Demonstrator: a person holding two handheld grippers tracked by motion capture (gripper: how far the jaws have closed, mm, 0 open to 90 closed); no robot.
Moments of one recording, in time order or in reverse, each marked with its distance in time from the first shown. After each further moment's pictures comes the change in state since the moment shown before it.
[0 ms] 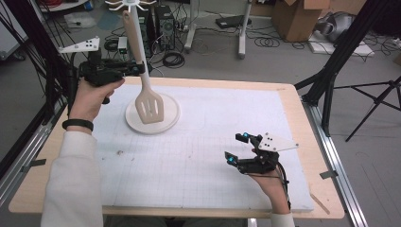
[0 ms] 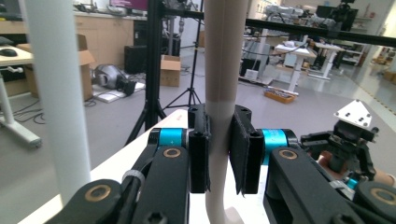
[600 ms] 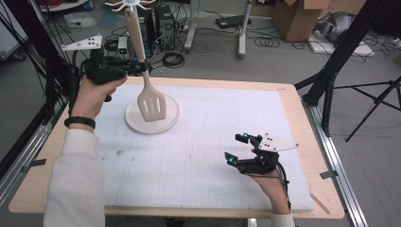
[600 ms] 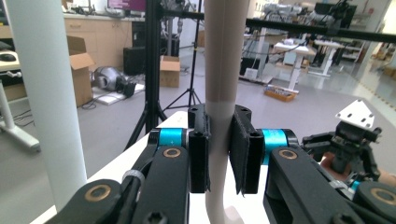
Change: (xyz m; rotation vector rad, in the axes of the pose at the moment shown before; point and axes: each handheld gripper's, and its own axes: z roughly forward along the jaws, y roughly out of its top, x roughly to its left) left arm -0.001 0.005 0.008 0.019 -0.007 0.024; right arm 0.001 0.000 0.000 0.002 0.006 0.003
